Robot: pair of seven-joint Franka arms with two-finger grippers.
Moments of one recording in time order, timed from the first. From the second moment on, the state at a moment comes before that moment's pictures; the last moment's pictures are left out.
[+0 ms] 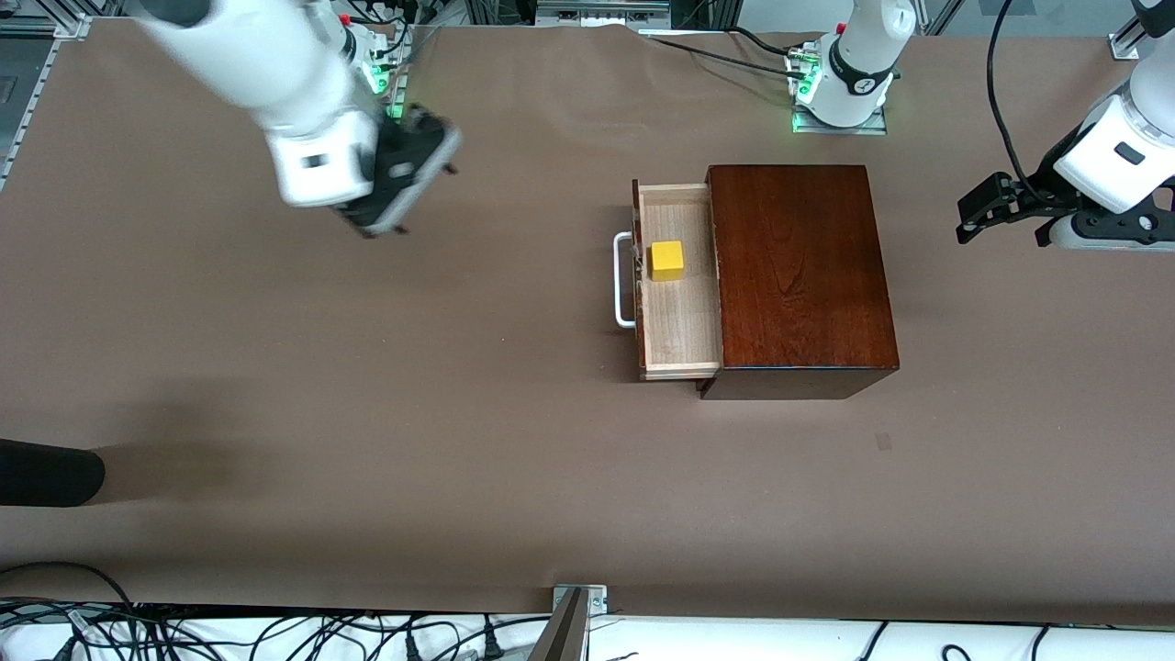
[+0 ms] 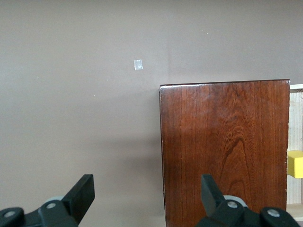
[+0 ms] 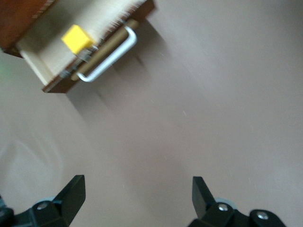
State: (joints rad) left arm -0.04 -0.04 -0.03 -1.68 0.01 1.64 -0.05; right arm 0.60 0.16 -0.03 -1.52 0.20 1.70 -0.44
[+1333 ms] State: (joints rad) left arm -0.04 -0.04 -0.03 -1.68 0.01 1.64 -0.05; right arm 0.97 0.71 -0.04 -1.18 0.05 2.05 -0.55
